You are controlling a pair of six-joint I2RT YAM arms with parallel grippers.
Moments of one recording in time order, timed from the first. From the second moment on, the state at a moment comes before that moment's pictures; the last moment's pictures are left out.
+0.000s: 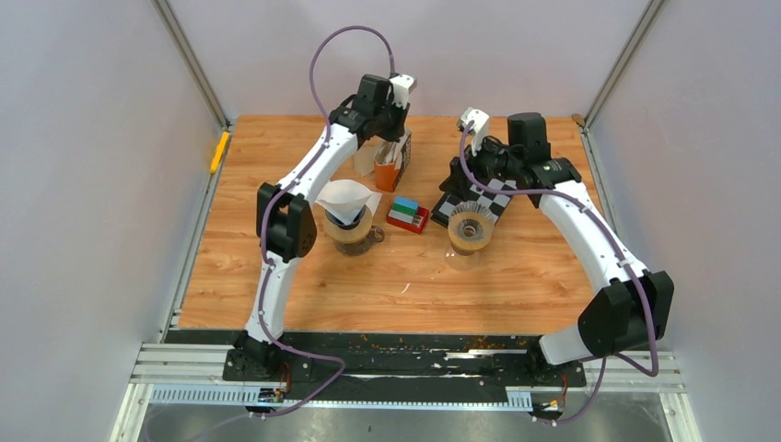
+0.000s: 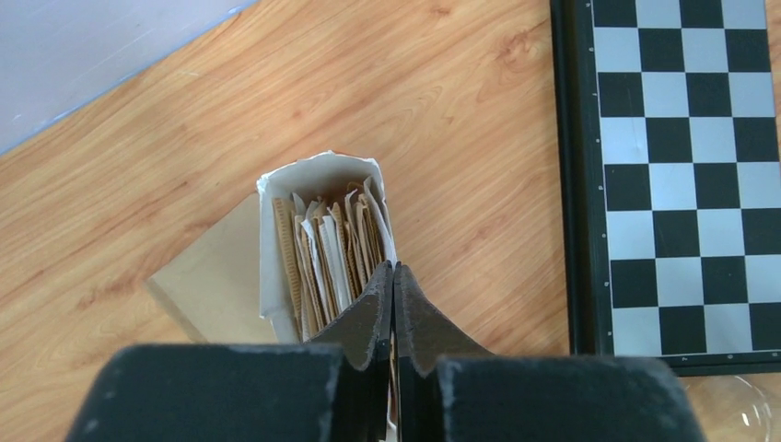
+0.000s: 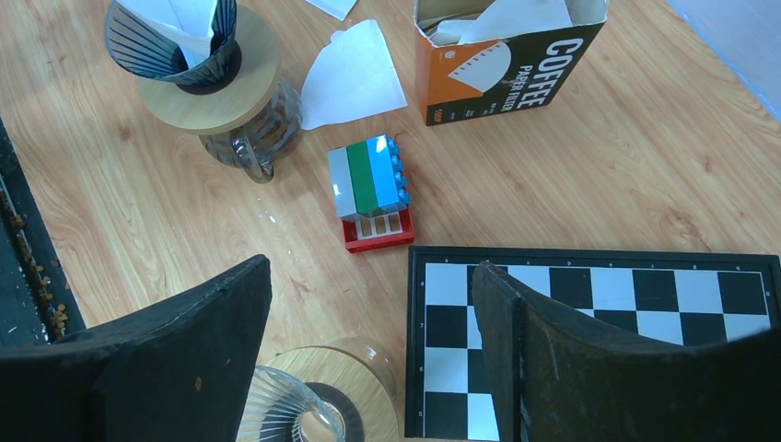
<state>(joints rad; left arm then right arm) -0.48 2.30 2.30 -0.58 0.16 0.03 0.28 1.45 1.37 -0.50 -0.65 -0.36</state>
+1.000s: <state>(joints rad) -0.48 1.69 2.15 -0.71 0.58 0.14 0.28 1.31 1.53 -0.59 -0.68 -0.46</state>
